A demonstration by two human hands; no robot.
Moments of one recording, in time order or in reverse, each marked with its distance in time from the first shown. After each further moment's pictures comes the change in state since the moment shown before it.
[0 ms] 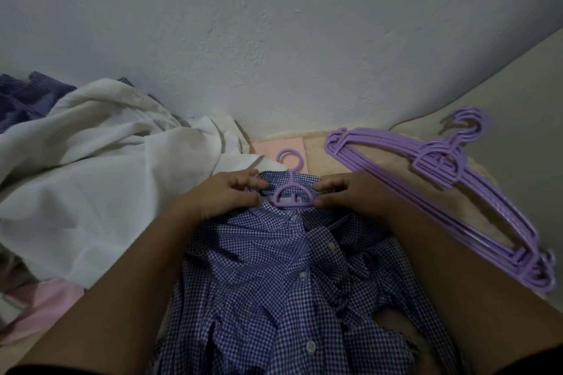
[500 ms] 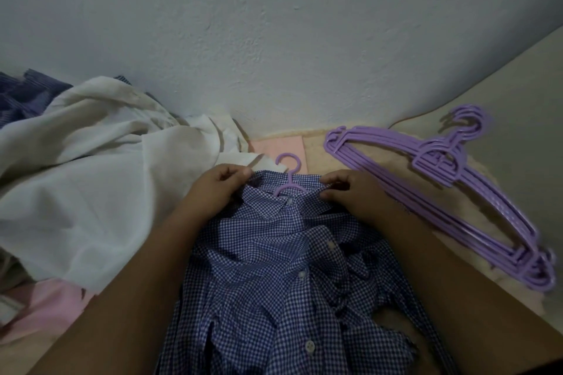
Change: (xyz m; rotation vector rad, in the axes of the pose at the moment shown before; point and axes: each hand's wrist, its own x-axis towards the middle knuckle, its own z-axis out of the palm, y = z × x) left_hand 0.004 -0.016 0.012 -0.226 0.354 -0.067; right_hand 0.009 0.019 0.010 -0.024 0.199 -0.059
